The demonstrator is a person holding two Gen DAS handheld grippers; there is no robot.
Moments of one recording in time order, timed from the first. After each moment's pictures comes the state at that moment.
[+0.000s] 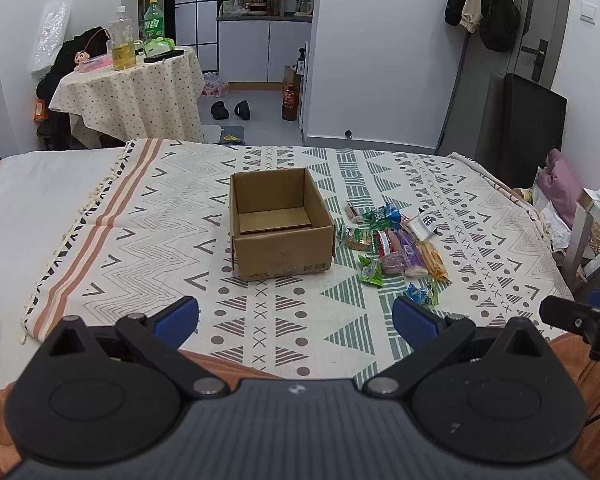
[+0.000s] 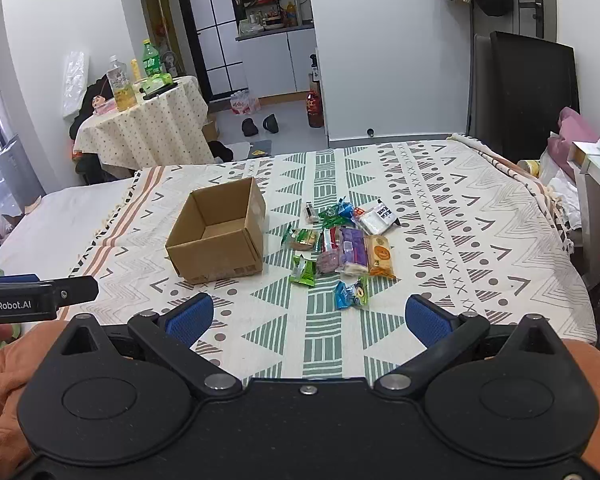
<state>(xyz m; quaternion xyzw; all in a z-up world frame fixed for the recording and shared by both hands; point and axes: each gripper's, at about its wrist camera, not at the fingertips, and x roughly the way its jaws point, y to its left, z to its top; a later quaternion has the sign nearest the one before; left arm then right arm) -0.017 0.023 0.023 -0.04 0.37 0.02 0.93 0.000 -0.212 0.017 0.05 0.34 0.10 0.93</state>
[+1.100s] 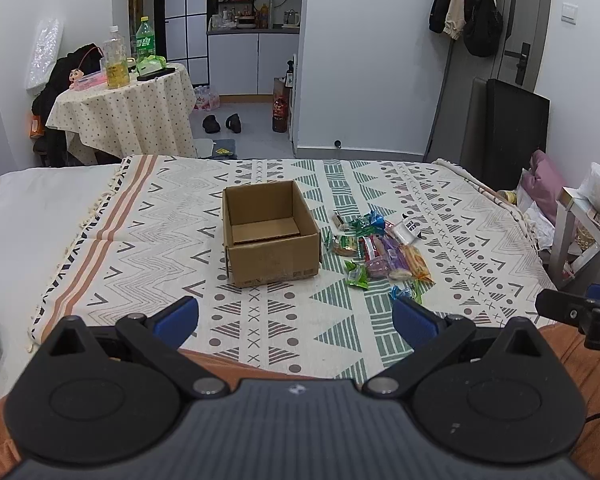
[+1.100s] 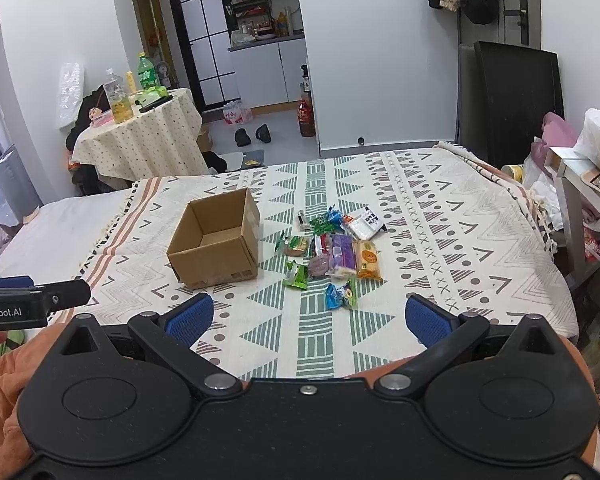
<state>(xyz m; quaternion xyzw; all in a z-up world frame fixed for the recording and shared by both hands) -0.042 0.011 0.046 -0.02 0.35 0.01 0.94 -0.020 -0.220 0.037 0.05 0.33 0.09 0.94</state>
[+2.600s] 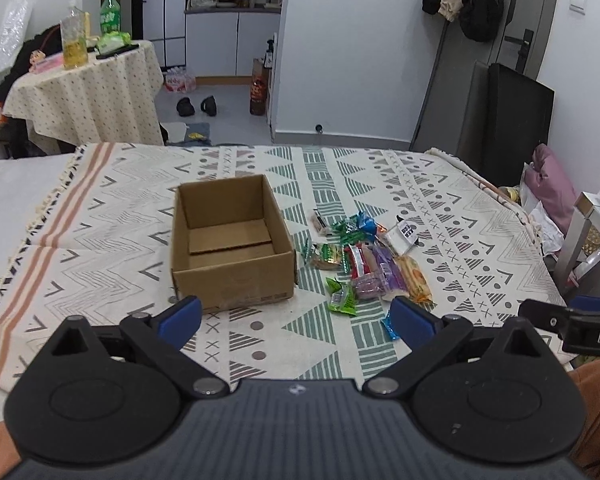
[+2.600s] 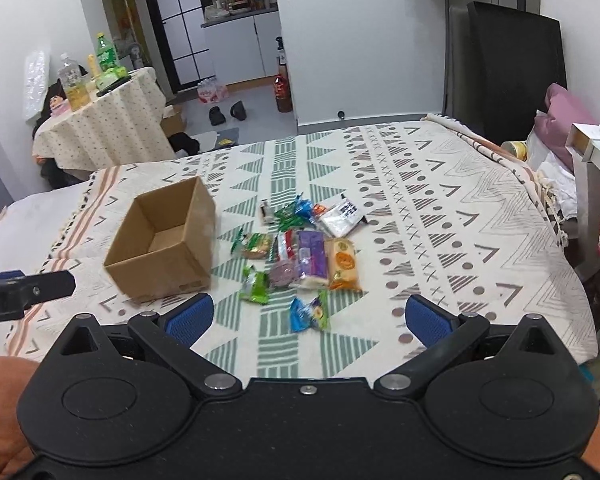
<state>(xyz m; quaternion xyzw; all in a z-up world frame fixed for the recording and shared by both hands) 0.077 -0.003 -0.008 -0.04 0.38 -0.03 0.92 0.087 -0.243 -0.021 0.07 0.37 0.06 0.92</state>
